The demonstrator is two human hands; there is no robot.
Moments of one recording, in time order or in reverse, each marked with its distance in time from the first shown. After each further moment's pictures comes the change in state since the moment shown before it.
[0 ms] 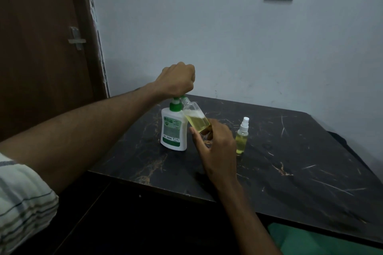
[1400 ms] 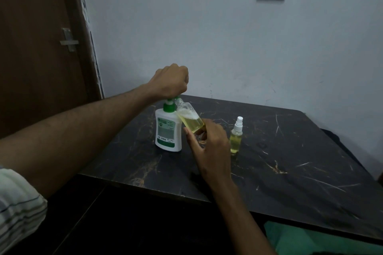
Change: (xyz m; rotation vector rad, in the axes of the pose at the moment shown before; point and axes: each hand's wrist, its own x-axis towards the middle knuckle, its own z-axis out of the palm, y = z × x) left_hand 0.001 -0.002 -0.002 -0.005 -0.017 0.011; right_hand 0.003 -0.002 0.000 -0.003 0.021 -0.015
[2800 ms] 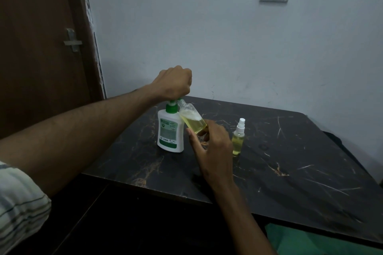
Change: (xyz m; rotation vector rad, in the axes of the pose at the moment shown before) left_hand -0.001 0.001 -0.001 0.030 -0.003 0.023; right_hand -0.001 -0.001 -0.002 -0.001 0.004 -0.010
